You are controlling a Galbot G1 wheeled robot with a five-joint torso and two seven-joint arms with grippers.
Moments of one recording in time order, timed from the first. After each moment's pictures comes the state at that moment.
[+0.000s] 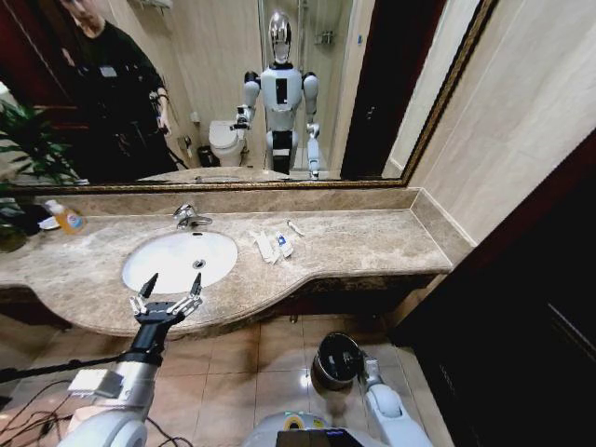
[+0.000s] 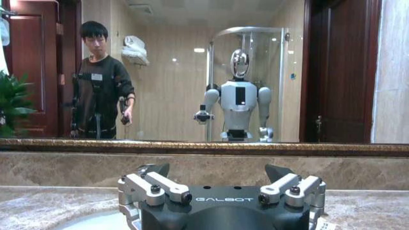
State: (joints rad) left arm 1.84 -1.36 -0.82 -2.47 -0.37 0.04 0.05; right arm -1.30 1.41 0.46 1.20 0.11 -0.06 -0.03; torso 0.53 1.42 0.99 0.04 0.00
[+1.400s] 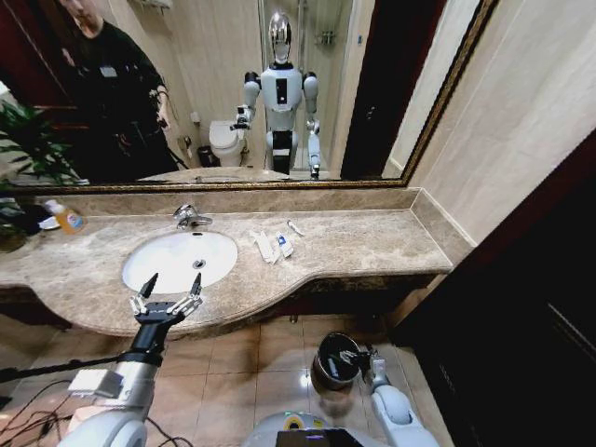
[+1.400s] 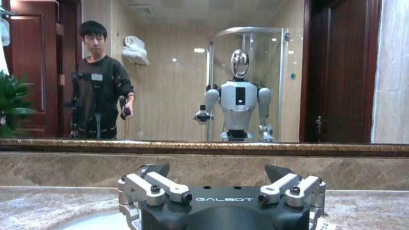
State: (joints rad) left arm 1.84 -1.36 -0.82 -2.47 -0.37 0.04 0.05; right arm -1.45 1.38 0.48 1.50 0.18 -0.11 0.02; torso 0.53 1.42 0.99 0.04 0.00
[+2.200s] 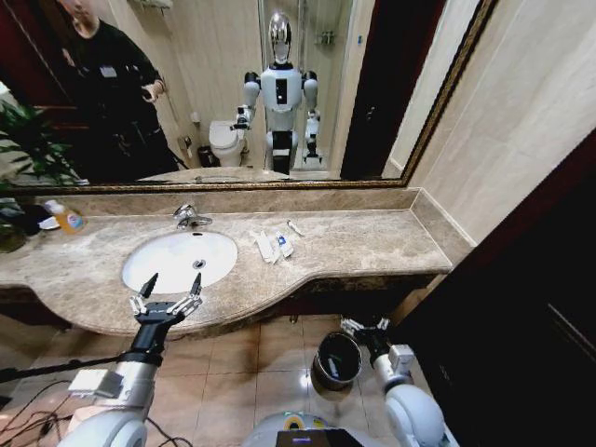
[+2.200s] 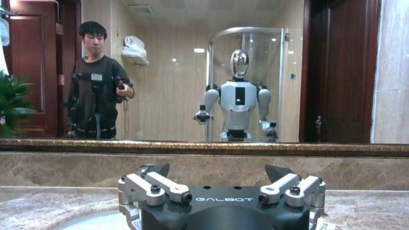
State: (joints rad) left arm 1.84 -1.36 -0.82 -2.47 -0.37 0.04 0.05; right arm -1.64 1.31 0.42 2.24 0.28 -0.24 0.18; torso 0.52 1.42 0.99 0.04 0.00
